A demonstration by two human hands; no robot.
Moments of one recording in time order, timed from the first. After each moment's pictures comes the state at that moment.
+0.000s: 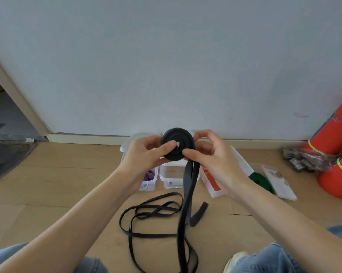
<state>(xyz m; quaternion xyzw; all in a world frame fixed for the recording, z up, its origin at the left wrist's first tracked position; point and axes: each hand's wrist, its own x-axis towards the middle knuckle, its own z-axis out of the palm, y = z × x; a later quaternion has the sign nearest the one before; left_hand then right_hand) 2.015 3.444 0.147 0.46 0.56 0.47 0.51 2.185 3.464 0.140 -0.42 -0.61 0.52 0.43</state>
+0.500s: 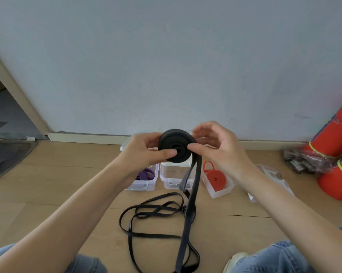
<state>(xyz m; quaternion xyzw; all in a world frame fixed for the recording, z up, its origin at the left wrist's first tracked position) 2.004 3.446 0.153 0.54 0.55 0.42 0.48 2.197 3.480 0.148 -0.37 -0.69 0.44 0.43</state>
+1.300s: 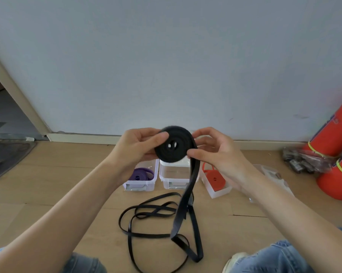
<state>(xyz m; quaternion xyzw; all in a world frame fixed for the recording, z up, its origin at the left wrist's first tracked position) 1.999 3.449 0.157 0.51 0.49 0.48 0.51 2.200 3.479 0.143 -0.37 -0.62 0.56 0.40</state>
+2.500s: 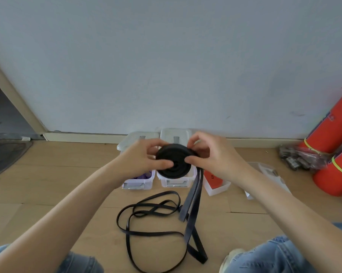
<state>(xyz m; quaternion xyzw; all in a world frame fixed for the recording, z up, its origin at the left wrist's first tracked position) 2.004 3.445 0.148 0.63 0.57 0.29 0.44 2.202 3.479 0.142 -0.42 -0.80 0.32 0.28</state>
